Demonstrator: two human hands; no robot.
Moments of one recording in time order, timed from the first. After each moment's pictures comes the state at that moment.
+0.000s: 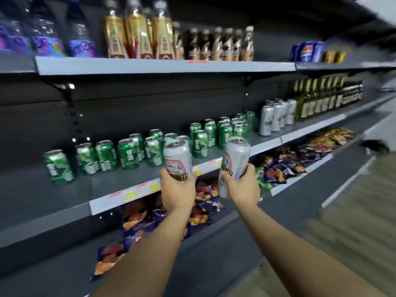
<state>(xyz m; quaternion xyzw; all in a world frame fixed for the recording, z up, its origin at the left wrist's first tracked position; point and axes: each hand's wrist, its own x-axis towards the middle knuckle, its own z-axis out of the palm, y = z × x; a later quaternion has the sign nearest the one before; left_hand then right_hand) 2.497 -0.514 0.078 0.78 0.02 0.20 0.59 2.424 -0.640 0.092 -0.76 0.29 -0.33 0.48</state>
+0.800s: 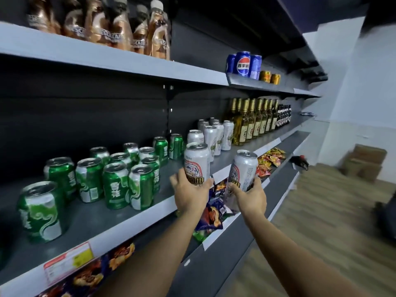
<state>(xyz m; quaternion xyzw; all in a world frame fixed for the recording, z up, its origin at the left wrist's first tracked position) 2.653 -0.971 0.091 0.76 -0.15 0.08 0.62 2.565 -1.079 0.087 -0.73 0.41 -0.39 0.39</state>
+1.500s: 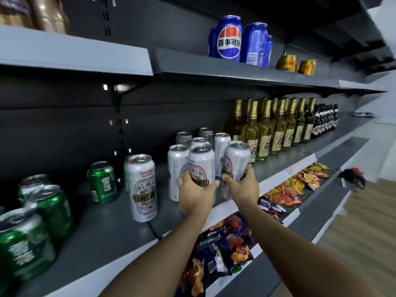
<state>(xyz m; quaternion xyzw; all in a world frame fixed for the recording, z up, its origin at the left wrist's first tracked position) 2.784 -1.278 0.099 0.82 -0.06 0.12 0.56 2.755 -1.391 0.101 -0.77 0.30 -0.35 0.44</state>
